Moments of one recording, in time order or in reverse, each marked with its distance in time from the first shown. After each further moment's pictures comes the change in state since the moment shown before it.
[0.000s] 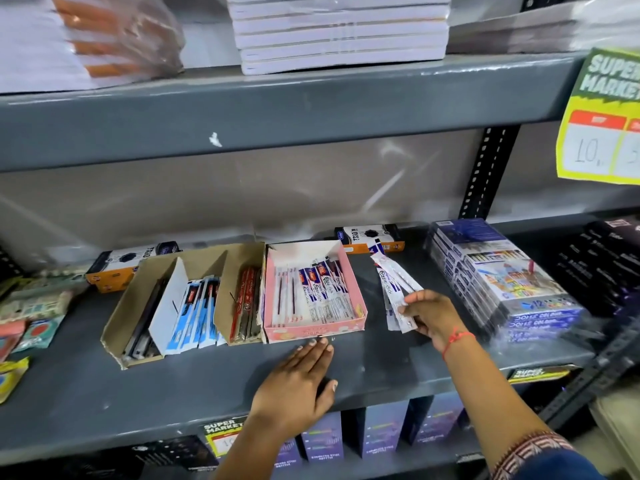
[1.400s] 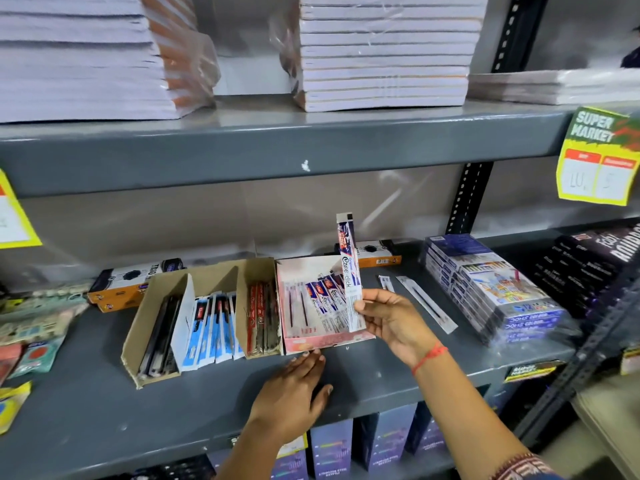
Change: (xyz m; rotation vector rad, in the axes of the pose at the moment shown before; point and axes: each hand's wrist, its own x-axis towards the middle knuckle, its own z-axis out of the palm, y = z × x) left_hand -0.013 -0.046 0.014 -0.200 -0.047 -0.058; right_hand -0.066 -0.014 0.073 0.228 -0.417 -0.214
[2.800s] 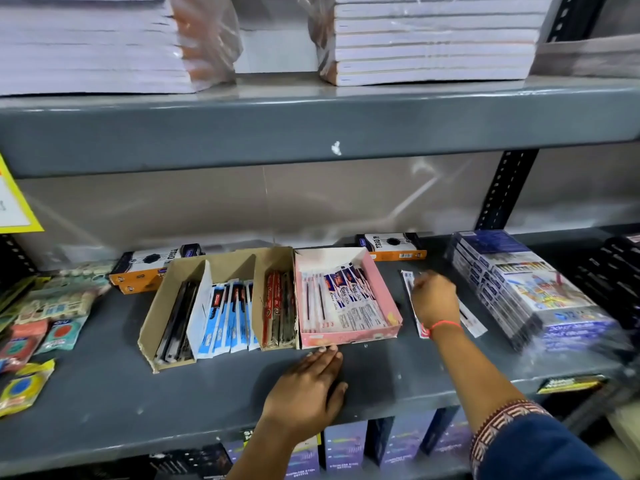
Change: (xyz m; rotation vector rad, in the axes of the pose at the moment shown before) left_hand -0.002 0.000 0.000 -0.015 0.075 0.046; right_hand 0.050 -0.005 -0.032 -1.191 0.658 -0.085
